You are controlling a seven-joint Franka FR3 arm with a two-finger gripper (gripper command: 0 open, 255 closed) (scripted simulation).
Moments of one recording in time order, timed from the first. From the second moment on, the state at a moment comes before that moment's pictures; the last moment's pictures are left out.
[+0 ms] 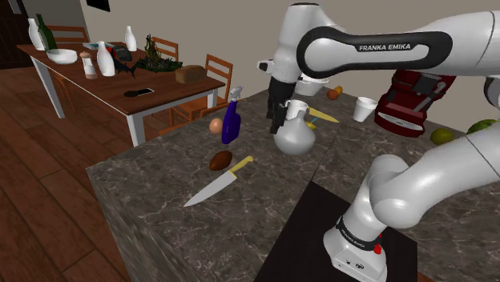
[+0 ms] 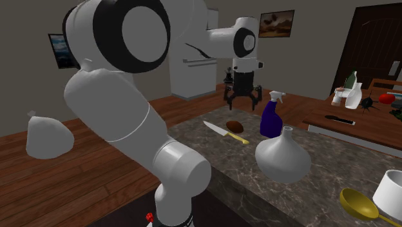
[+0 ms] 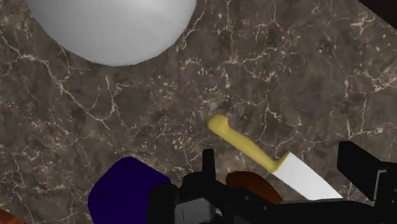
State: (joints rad) arm 0.17 -0.55 0.00 -2.37 -0.03 1.84 -0.55
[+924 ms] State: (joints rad) arm 0.31 -0.21 0.00 -2.44 -0.21 2.21 -1.13
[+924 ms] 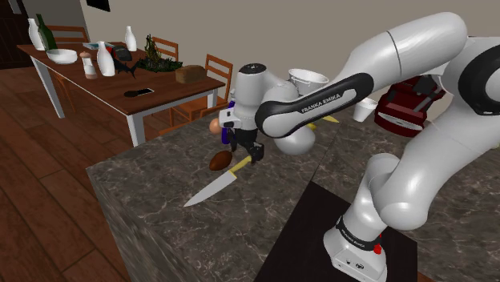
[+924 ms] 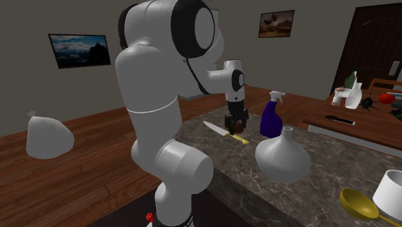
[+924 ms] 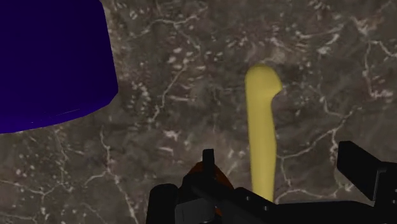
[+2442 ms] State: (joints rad) arm 0.30 -0.16 -0.01 -2.47 -0.23 2.29 -1.13
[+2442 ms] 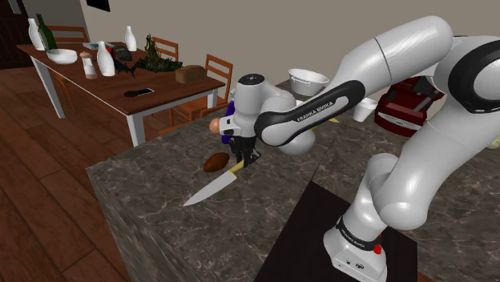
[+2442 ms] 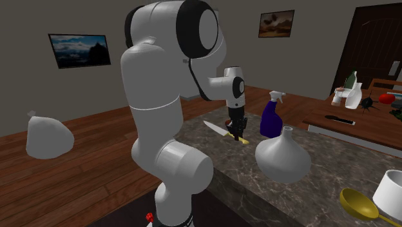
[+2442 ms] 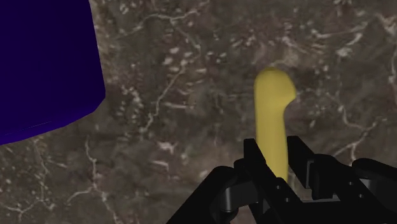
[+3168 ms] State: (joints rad) arm 0.31 -0.24 -0.01 -2.41 -0.21 2.15 -1.16
